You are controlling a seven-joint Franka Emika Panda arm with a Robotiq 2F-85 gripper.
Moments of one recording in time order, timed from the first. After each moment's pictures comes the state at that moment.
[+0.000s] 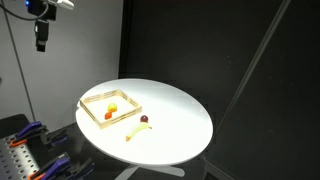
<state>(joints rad) 0.10 -0.60 0.33 -2.52 0.22 1.71 0.56</state>
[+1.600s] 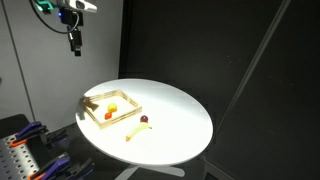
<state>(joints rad) 0.04 -0.45 0.28 -2.48 0.07 2.01 0.56</state>
